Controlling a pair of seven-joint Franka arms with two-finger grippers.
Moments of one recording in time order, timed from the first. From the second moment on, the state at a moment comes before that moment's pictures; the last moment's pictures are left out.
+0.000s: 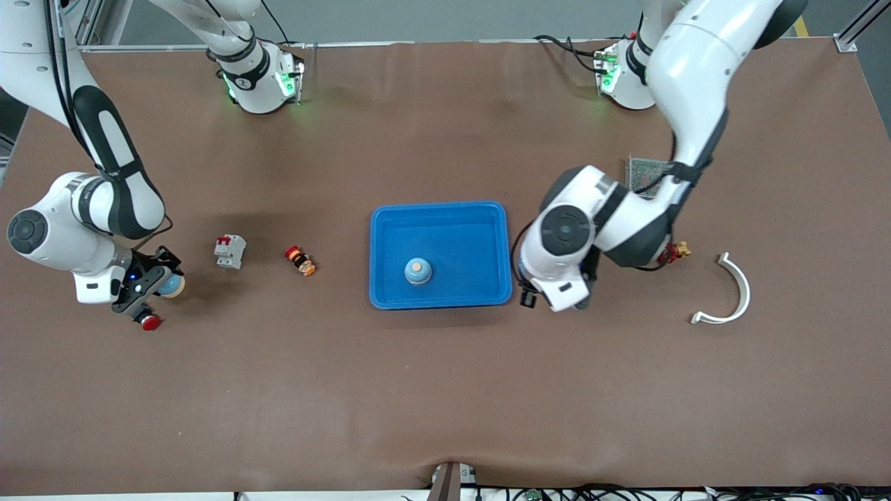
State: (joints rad) left arm -0.13 0.67 -0.47 -1.45 0.23 1.98 -1.87; right arm -0.23 0.46 -0.01 -2.04 0.02 2.47 -1.07
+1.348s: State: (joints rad) left arm 0.25 0.64 -0.52 -1.54 0.38 1.76 -1.21; right arm -0.24 0.51 -0.01 -2.04 0.02 2.50 -1.08
